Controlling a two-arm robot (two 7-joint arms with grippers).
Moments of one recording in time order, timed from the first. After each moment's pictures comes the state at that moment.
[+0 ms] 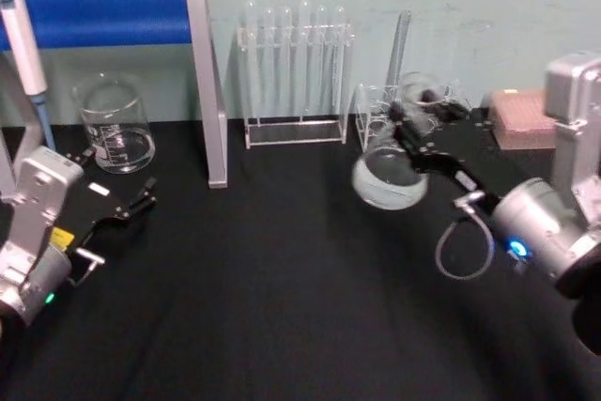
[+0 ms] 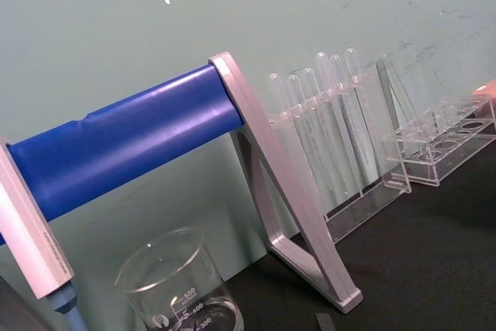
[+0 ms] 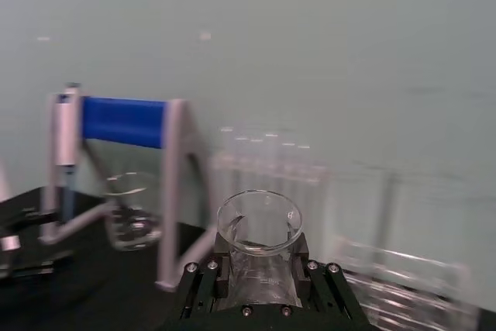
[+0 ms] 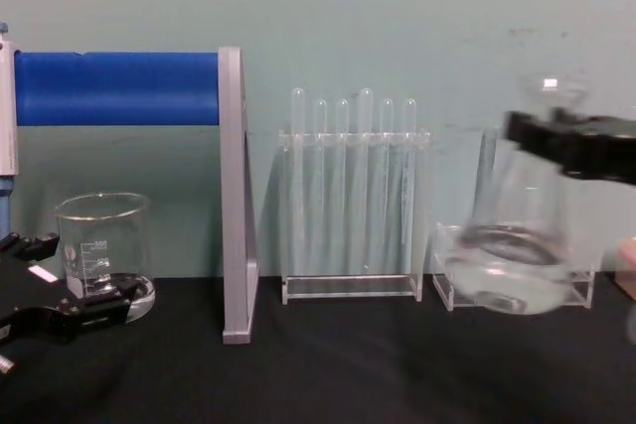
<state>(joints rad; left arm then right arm) -0.20 0.60 0.45 -1.41 -0.25 -0.12 0.03 0.08 0.28 -0.19 -1.77 0.32 0.15 0.26</state>
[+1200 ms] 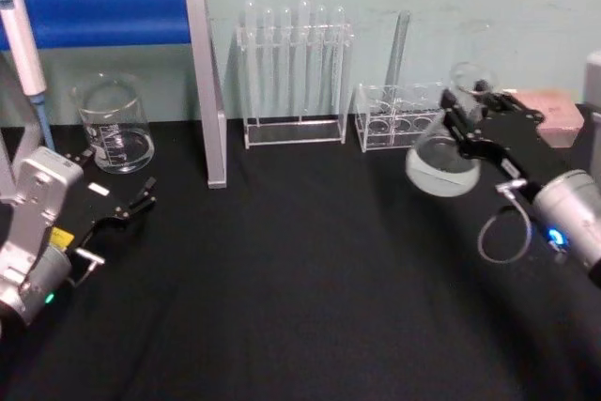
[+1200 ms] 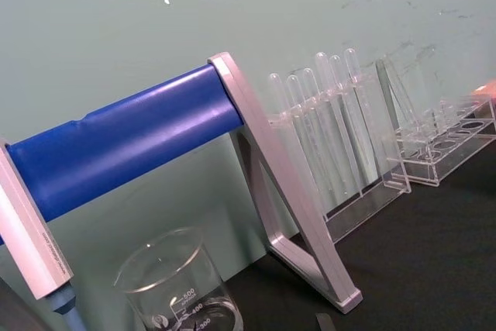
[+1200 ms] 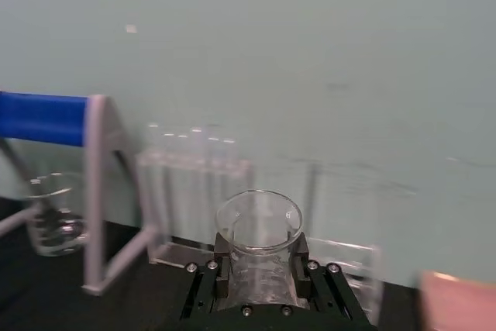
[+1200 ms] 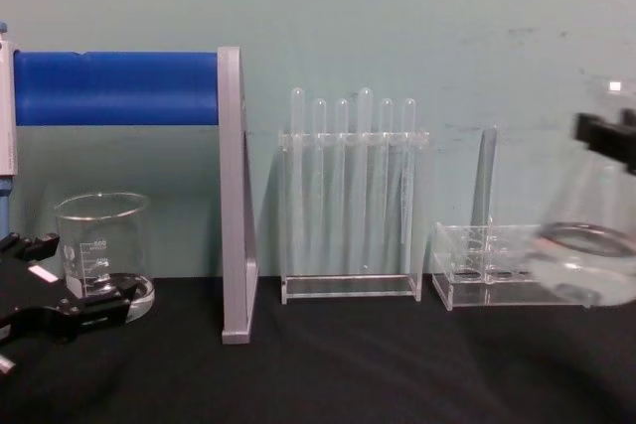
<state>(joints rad) -0.20 0.60 0.45 -1.41 -0.25 -0.12 0.03 0.08 0.33 -0.15 -1.75 0.33 0.13 0.15</state>
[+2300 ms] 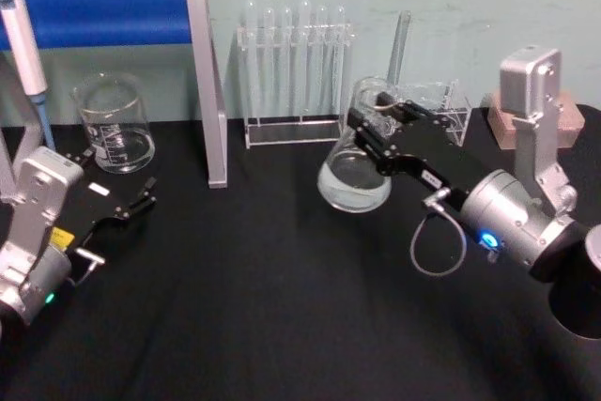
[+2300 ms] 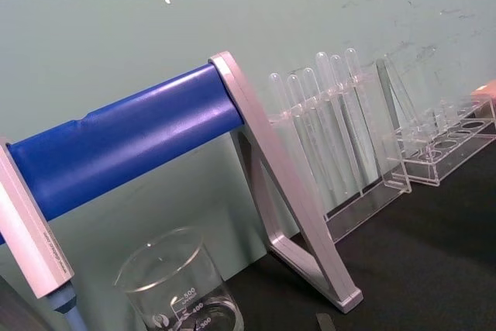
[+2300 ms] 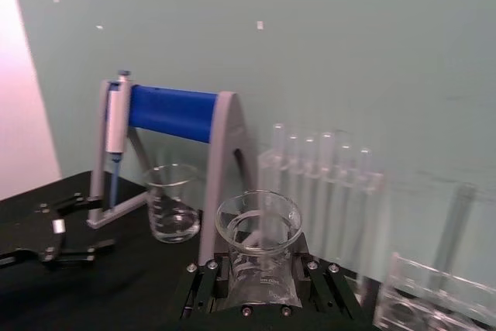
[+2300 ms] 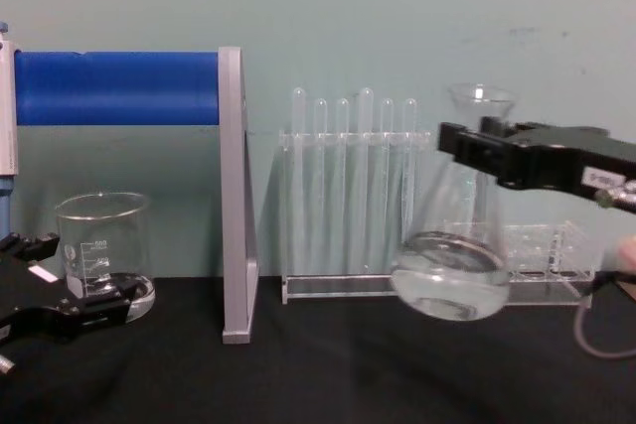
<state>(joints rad) -0.20 0.60 0.45 -1.41 -0.25 -0.12 0.03 0.17 0.31 -0.27 -1.67 0.35 0.12 0.34</state>
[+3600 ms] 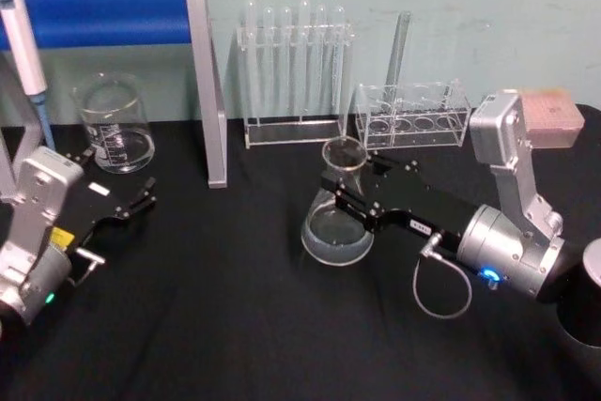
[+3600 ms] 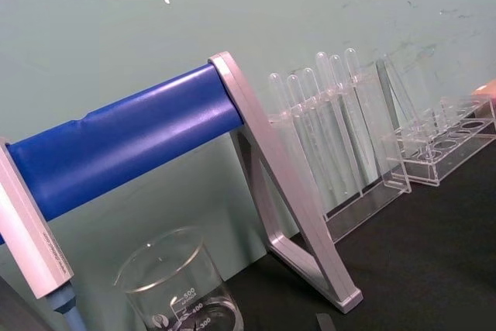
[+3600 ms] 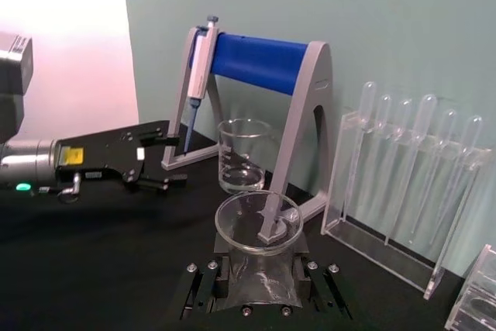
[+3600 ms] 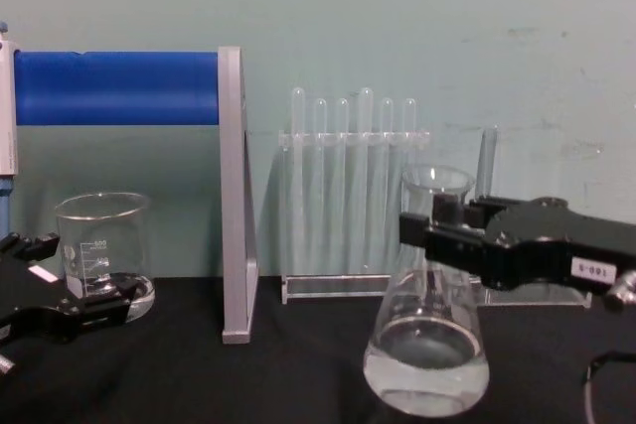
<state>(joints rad) -0.20 0.60 0.45 -1.41 -0.25 -0.12 0.03 0.23 0.45 -0.41 -1.57 0.42 0.02 0.51</state>
